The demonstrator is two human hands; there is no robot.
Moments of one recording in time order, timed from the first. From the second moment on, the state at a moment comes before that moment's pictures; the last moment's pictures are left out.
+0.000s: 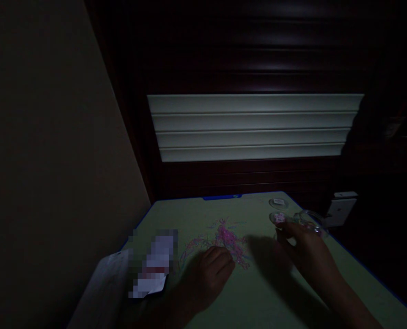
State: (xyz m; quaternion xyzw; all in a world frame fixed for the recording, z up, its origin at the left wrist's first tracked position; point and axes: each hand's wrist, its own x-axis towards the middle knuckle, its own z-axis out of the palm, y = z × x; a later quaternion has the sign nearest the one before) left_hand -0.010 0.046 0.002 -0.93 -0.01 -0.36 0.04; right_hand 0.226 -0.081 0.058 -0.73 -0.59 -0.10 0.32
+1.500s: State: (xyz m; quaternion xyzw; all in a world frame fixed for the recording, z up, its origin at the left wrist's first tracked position) left_hand -0.009 0.043 0.005 -0.94 -0.02 -0.35 0.04; right_hand 0.174 -0.061 0.033 -0.59 -0.78 -0.09 0.18
